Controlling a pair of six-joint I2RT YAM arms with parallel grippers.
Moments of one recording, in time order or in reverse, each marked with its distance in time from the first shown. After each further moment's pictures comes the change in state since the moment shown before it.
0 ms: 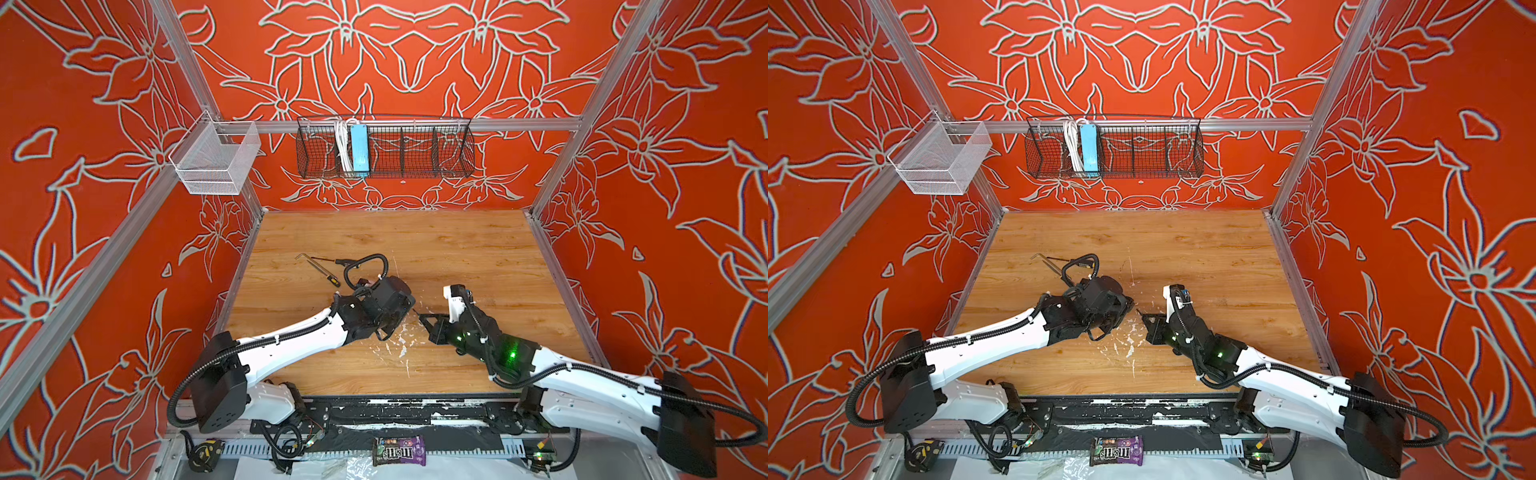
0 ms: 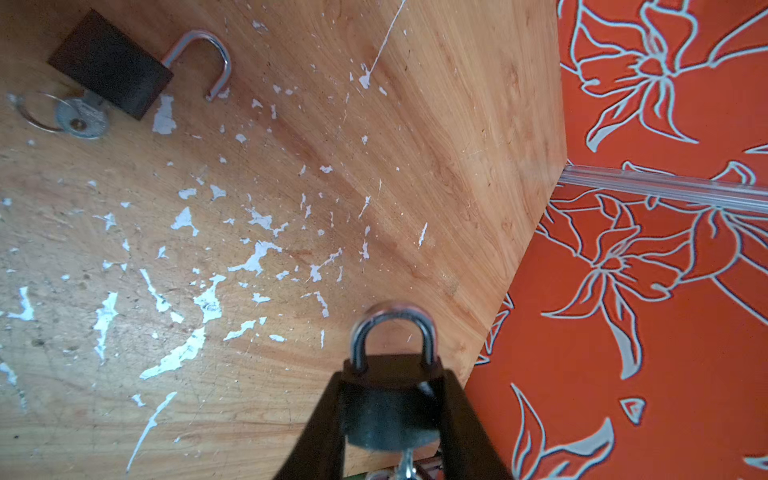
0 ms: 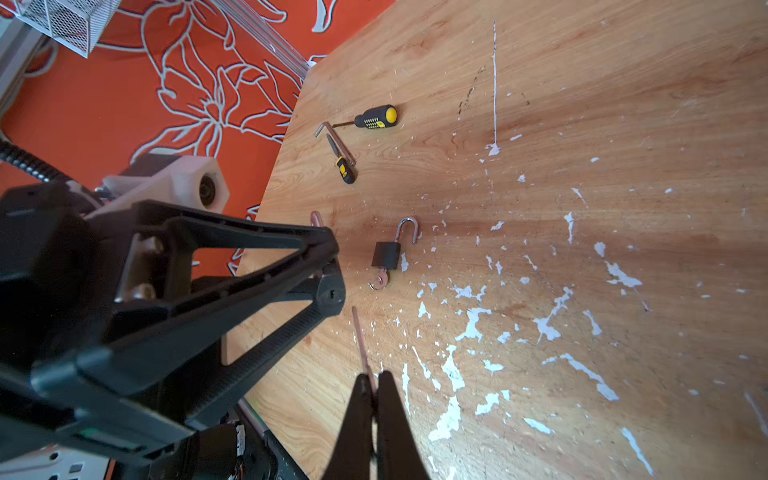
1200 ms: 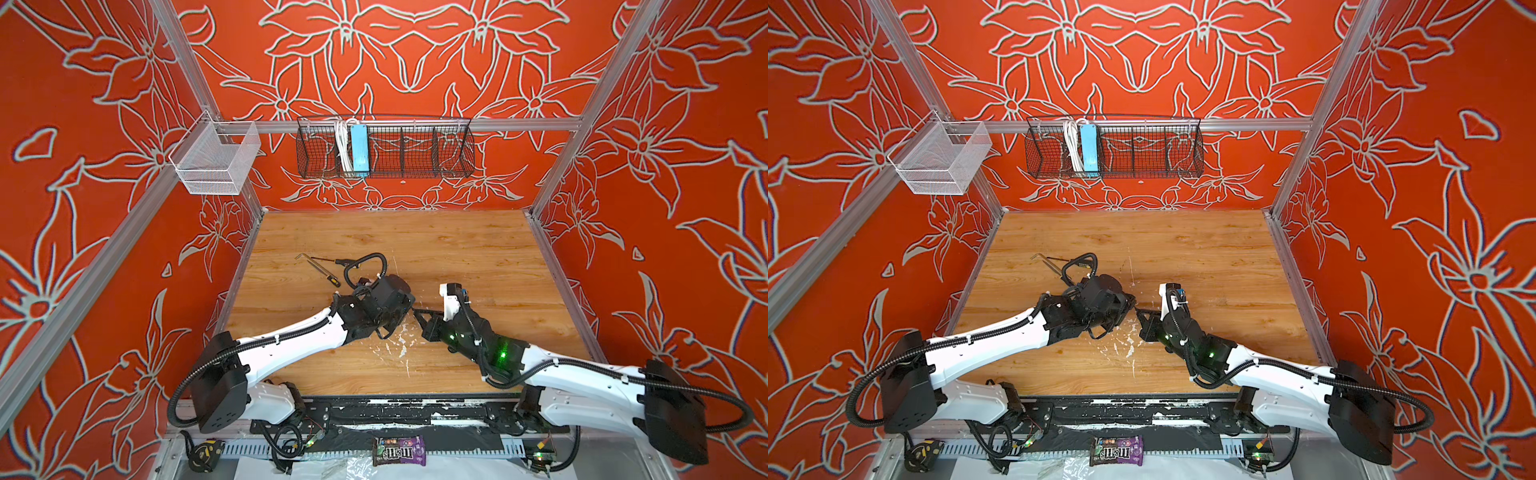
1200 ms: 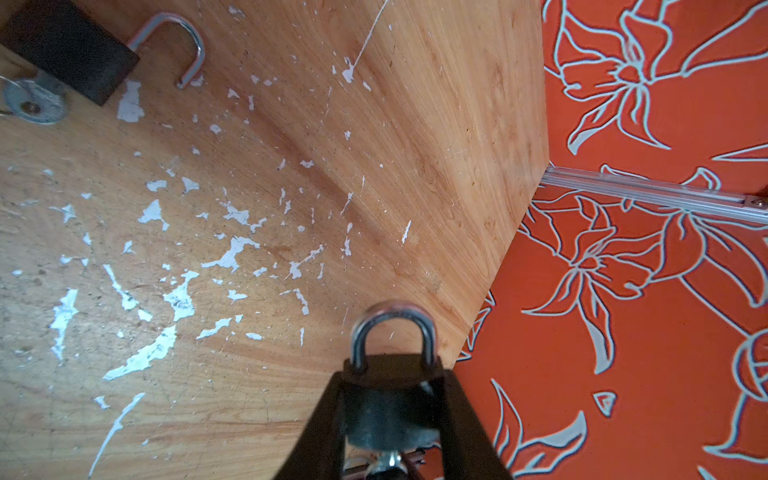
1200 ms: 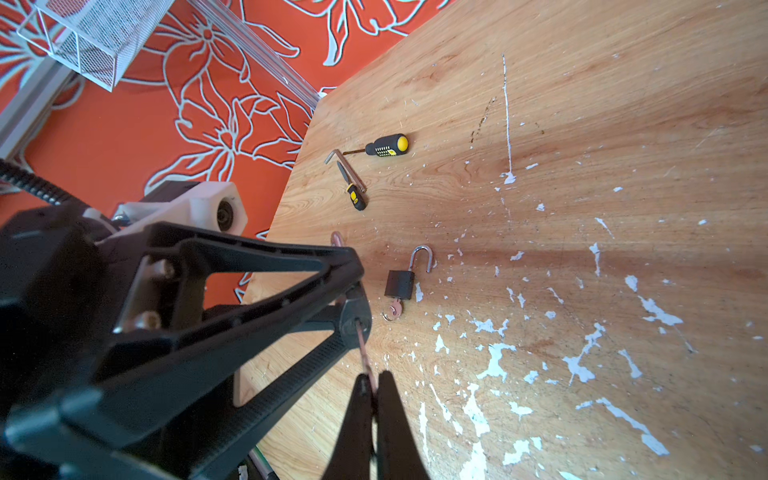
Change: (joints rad) left arm 0.004 0.000 0.000 0.040 0.027 -0.017; right arm 0.036 0.076 0.000 0.132 0.076 0.019
